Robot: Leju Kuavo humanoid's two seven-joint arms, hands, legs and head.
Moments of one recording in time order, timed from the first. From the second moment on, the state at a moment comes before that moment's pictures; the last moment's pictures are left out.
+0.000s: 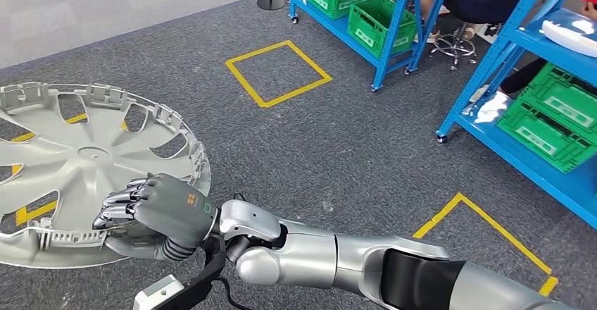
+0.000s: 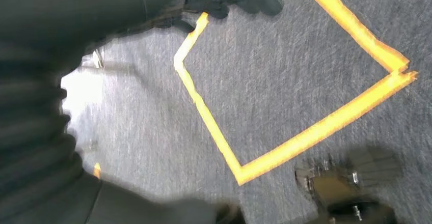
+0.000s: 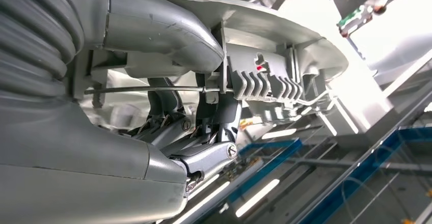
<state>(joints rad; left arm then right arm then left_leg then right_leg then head) -0.12 -0.10 0.37 -0.18 -0.92 0.20 0.14 -0.58 0.02 1.01 -1.37 0.55 -0.04 -0.18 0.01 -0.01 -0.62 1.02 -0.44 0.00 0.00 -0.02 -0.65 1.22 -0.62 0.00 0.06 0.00</state>
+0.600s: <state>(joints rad) -0.12 -0.09 0.37 -0.18 -0.92 0.18 0.13 -0.57 0.03 1.00 -1.37 0.58 -0.03 -0.15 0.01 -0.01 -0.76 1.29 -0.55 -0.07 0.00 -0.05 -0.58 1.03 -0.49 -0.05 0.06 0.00</state>
